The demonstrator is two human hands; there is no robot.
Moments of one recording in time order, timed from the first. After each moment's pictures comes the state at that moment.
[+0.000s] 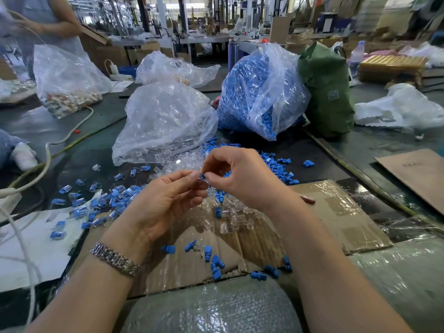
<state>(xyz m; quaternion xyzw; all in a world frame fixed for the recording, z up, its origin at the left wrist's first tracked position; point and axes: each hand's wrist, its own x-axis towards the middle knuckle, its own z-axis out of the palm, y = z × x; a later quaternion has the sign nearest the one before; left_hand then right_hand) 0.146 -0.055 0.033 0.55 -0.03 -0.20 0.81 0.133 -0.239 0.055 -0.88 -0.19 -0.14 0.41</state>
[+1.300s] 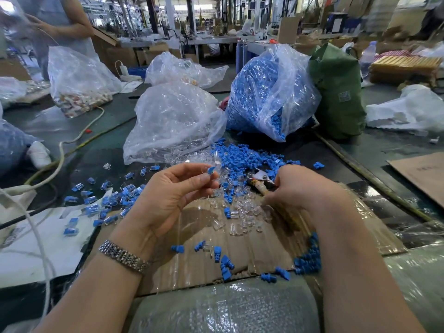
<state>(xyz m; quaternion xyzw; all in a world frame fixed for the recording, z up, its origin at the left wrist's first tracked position) 0.148 -0.048 0.030 0.56 -0.11 -0.12 0.81 0.131 -0.294 0.054 -0.98 0.11 0.10 0.12</state>
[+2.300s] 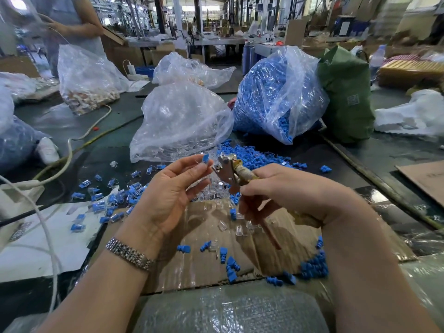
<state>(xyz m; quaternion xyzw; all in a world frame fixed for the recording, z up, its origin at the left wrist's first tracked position) 0.158 -0.043 0.024 0.51 -0.07 -0.09 0.85 0.112 -0.262 0.077 -0.83 -0.09 0.20 0.51</state>
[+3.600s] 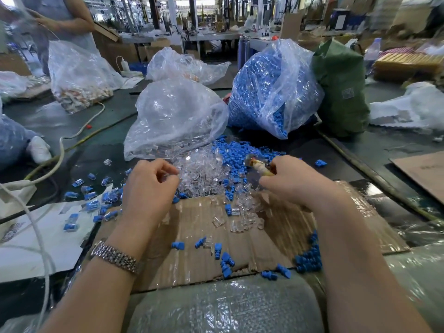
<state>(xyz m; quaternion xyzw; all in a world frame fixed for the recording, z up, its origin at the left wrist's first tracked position) 0.151 -0.028 0.025 0.91 -0.01 0.18 0.37 0.135 -0.286 0.055 -0.97 0.07 0.03 0.24</state>
